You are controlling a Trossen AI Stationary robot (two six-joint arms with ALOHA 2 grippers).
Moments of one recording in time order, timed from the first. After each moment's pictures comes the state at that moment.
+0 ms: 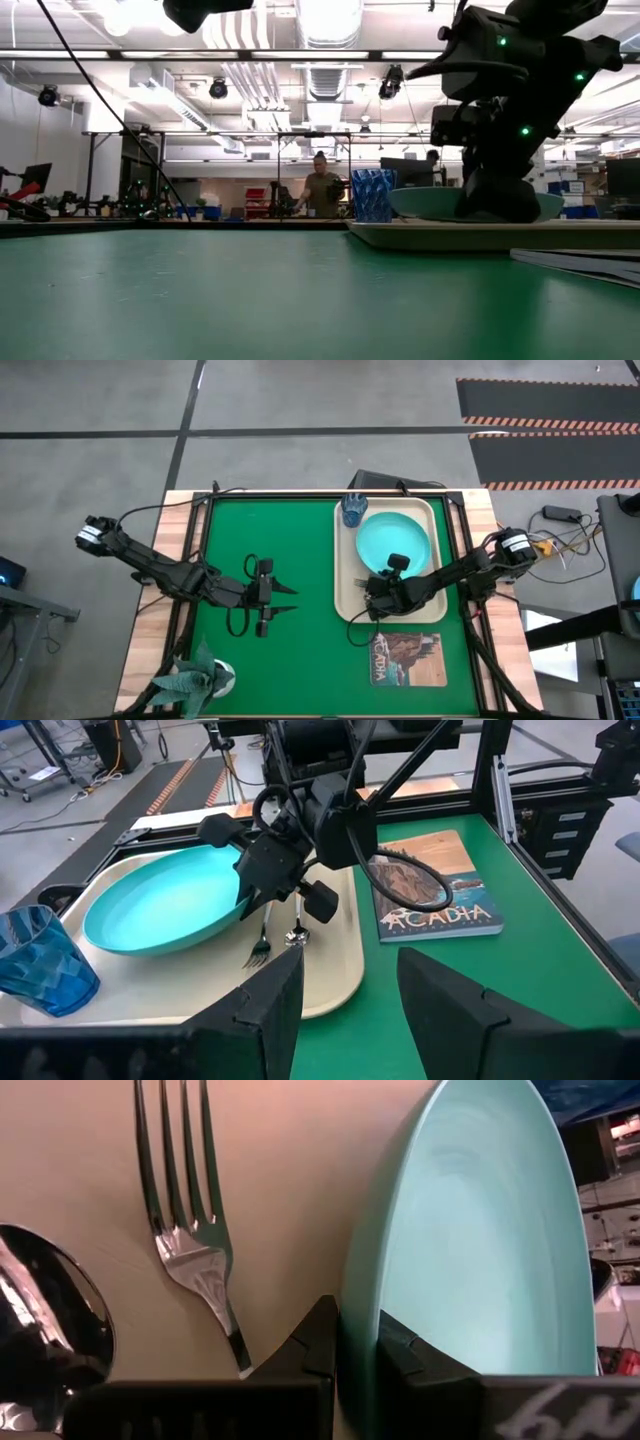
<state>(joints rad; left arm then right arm) -0.40 1.13 0.79 -0.01 -0.40 -0.04 0.25 1.70 0.83 -0.59 0.76 0.45</state>
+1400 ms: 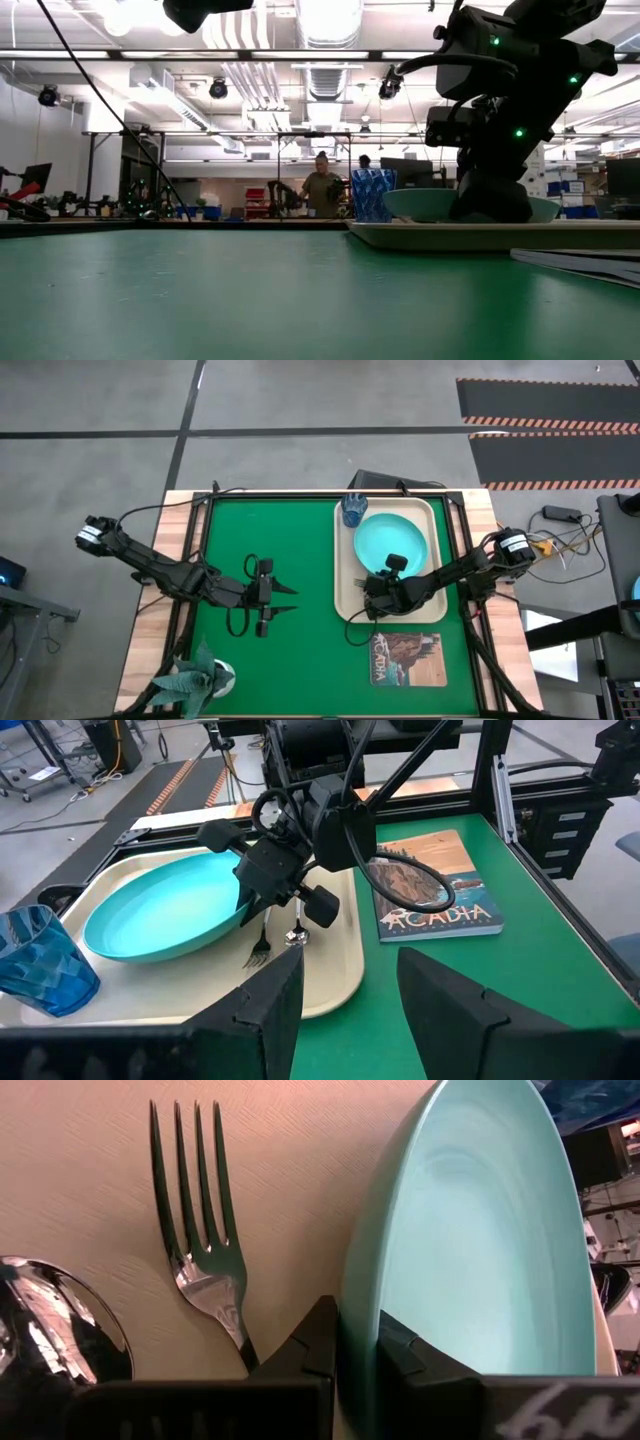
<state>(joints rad) -0.40 1.13 0.79 -0.01 -0.40 -0.04 0.25 1.71 0.83 -0.54 0.75 0.44</state>
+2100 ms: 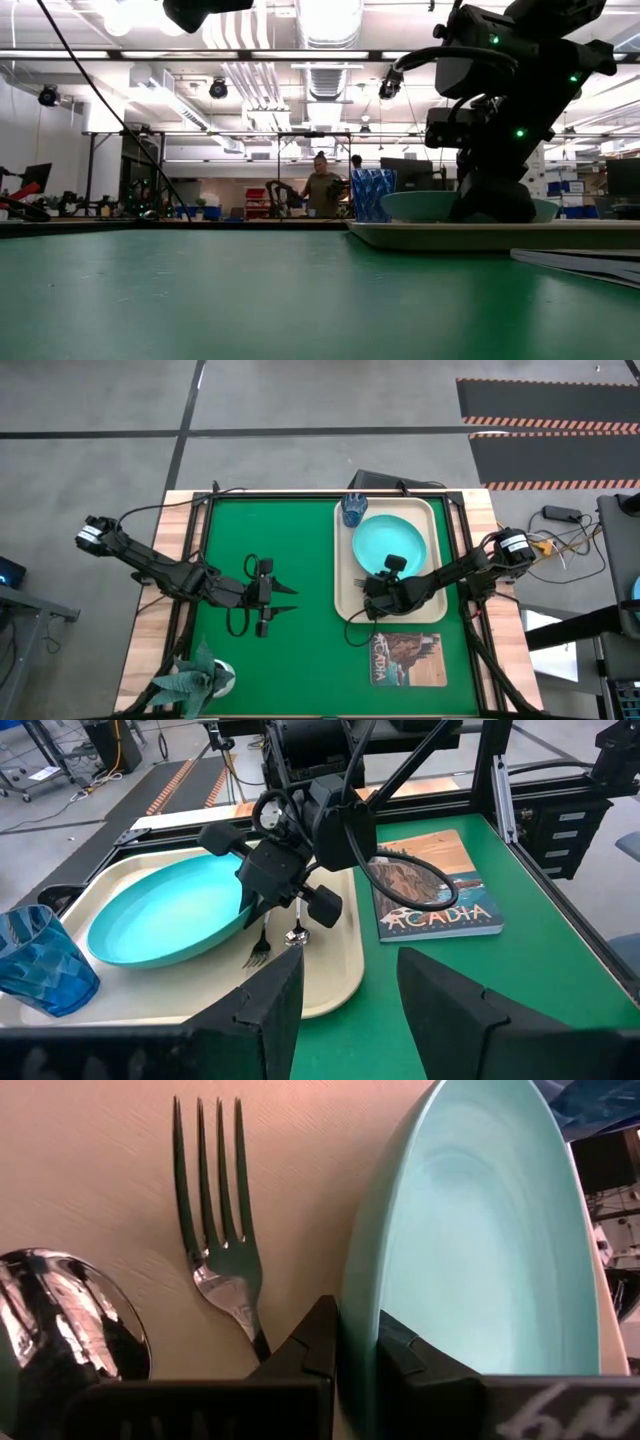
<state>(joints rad) -0.40 1.13 0.79 -0.01 -0.40 -0.04 0.25 1.71 0.83 -0.53 0.72 0.42</state>
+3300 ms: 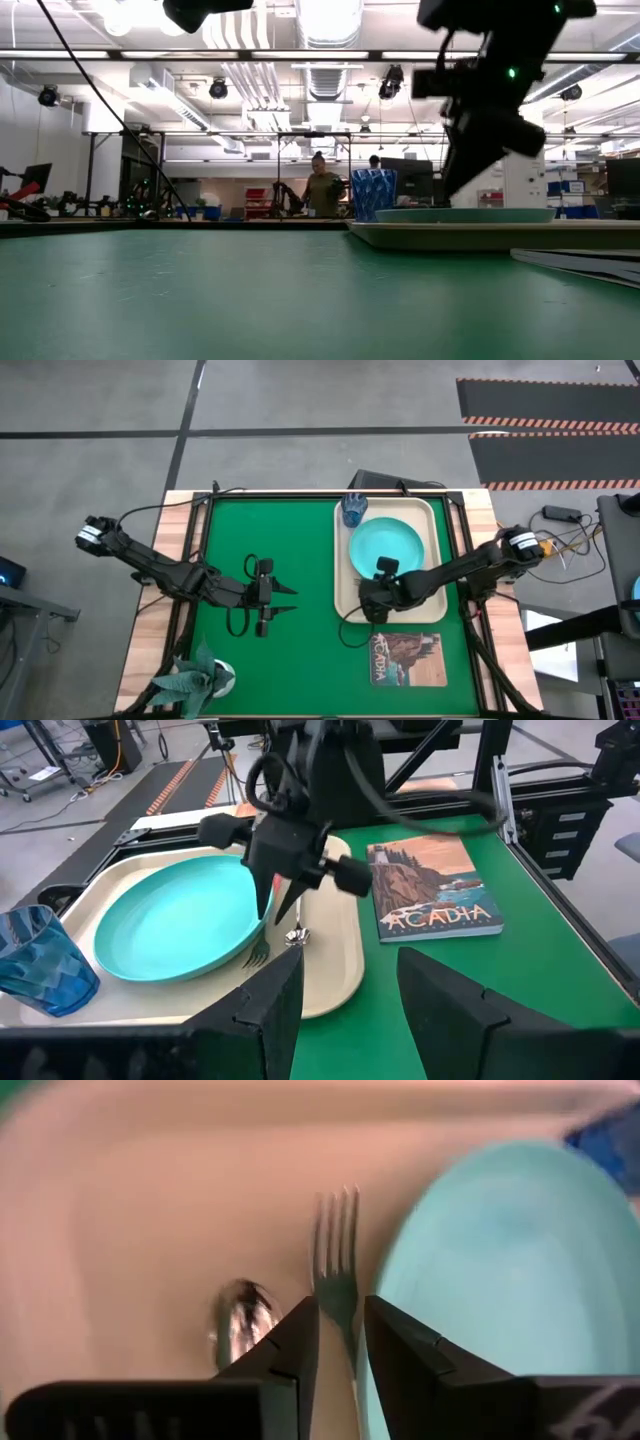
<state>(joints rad) -0.40 1.13 0.79 -0.01 -0.40 -0.05 0.25 1.64 0.98 -0.66 0.48 0.34</state>
